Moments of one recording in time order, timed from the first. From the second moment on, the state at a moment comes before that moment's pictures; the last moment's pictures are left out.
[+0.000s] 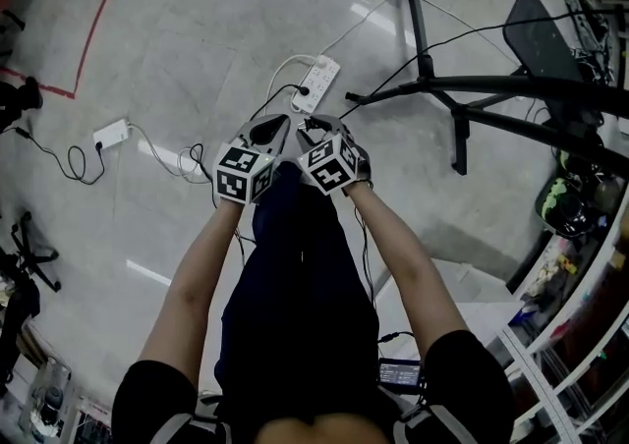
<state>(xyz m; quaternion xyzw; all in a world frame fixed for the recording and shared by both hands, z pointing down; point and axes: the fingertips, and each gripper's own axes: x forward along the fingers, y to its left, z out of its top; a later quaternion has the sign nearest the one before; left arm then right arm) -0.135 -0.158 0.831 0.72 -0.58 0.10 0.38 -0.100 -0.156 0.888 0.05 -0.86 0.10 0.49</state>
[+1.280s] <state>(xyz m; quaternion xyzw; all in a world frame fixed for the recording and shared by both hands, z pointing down) -0.094 -0.149 0.659 0.74 -0.56 0.08 0.36 -0.055 -0.165 0.685 0.16 -0.88 0.14 0.42</state>
